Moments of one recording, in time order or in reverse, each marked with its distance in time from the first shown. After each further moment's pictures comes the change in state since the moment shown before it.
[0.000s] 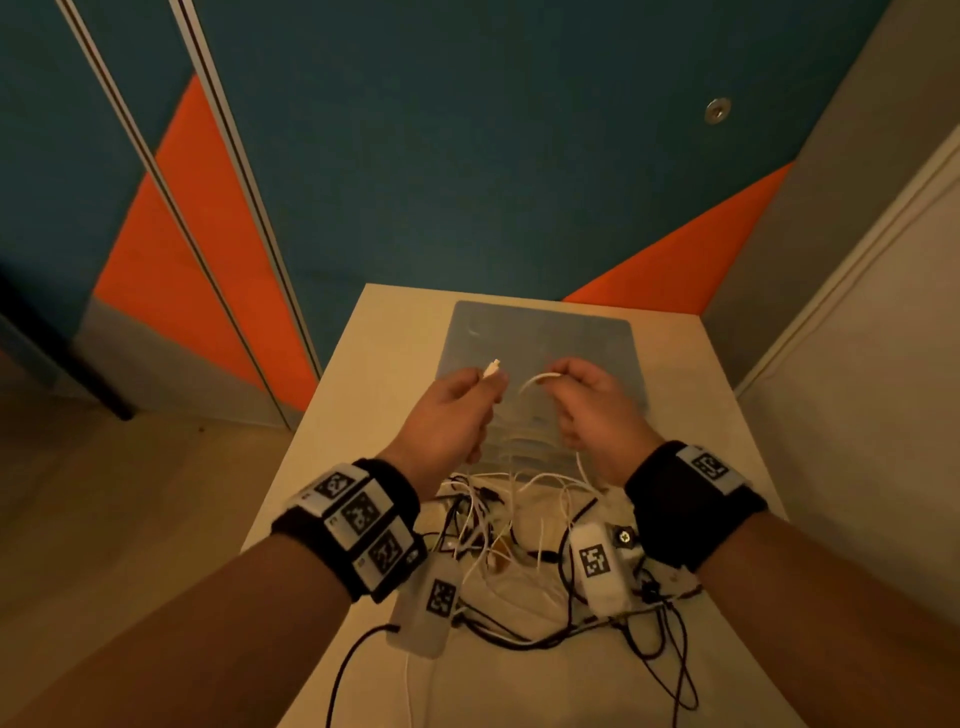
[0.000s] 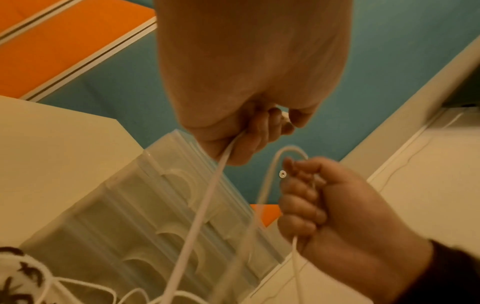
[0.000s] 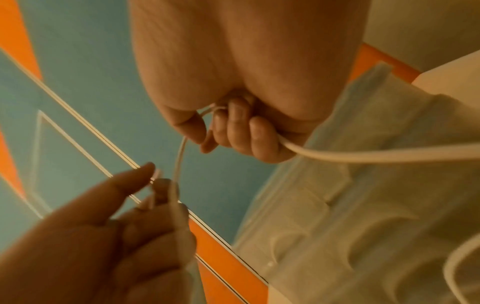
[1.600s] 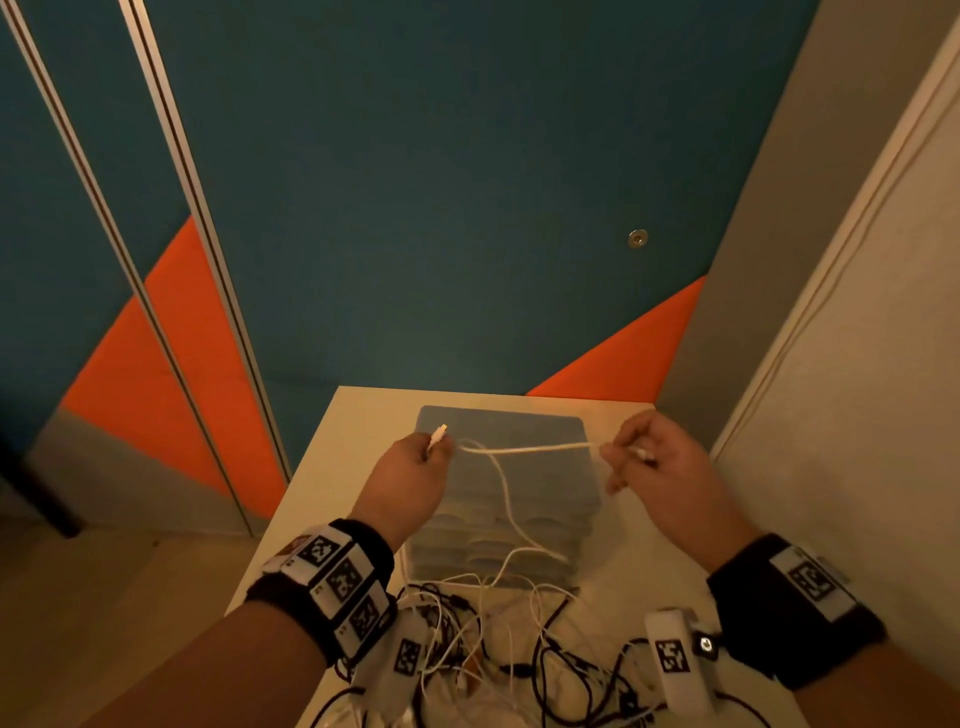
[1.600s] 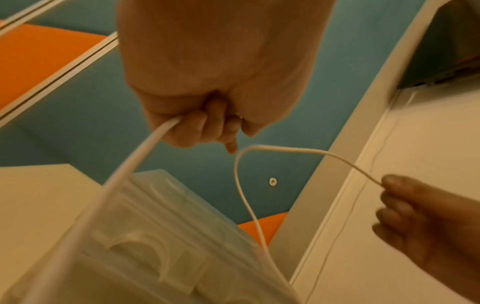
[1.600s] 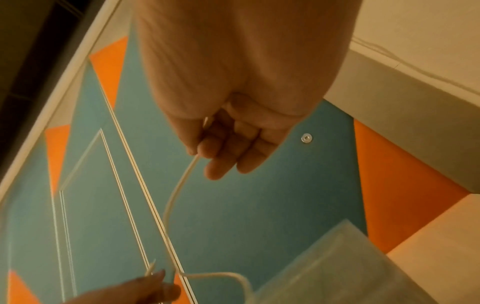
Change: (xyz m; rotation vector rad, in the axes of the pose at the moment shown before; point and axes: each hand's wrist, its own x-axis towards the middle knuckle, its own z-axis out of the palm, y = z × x) left_hand 0.033 0.038 -0.003 0.583 0.190 0.171; right_hand -0.026 -0.044 -0.101 -0.176 0.124 -0.457
